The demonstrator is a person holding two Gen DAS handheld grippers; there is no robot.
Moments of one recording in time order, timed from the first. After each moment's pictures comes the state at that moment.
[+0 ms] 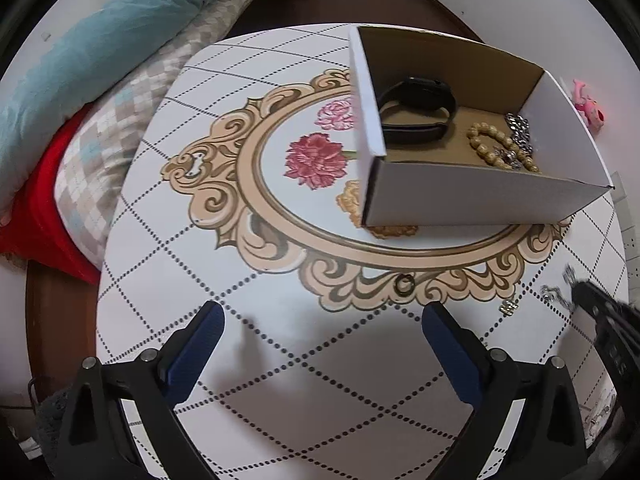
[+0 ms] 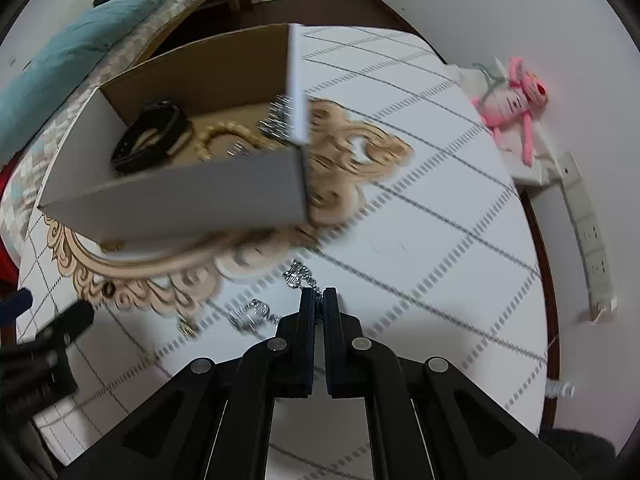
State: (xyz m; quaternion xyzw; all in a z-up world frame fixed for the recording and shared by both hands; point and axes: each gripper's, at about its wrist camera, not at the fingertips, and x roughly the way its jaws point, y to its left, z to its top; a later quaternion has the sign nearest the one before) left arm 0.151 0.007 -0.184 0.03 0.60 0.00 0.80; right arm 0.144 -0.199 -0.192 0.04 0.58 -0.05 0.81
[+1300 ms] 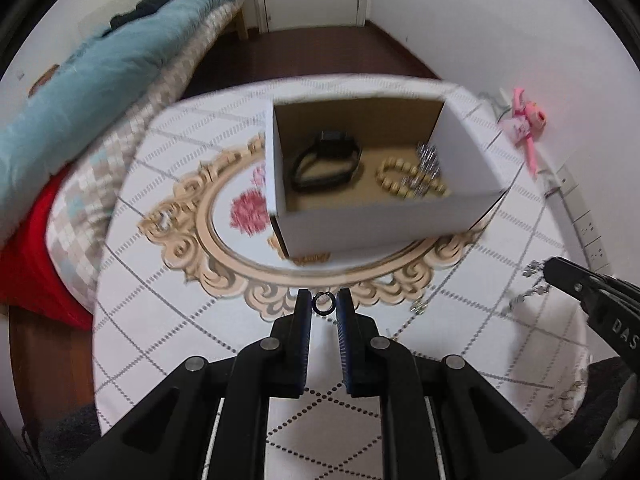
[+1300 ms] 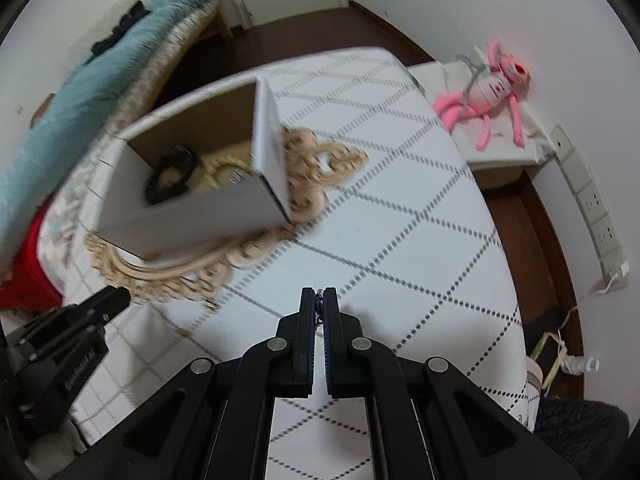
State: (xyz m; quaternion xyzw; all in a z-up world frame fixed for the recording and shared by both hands) left arm 0.126 -0.023 -0.123 0.03 0.53 -0.08 0.84; right arm 0.118 -0.219 -0.130 0.11 0.54 -0.02 0.84
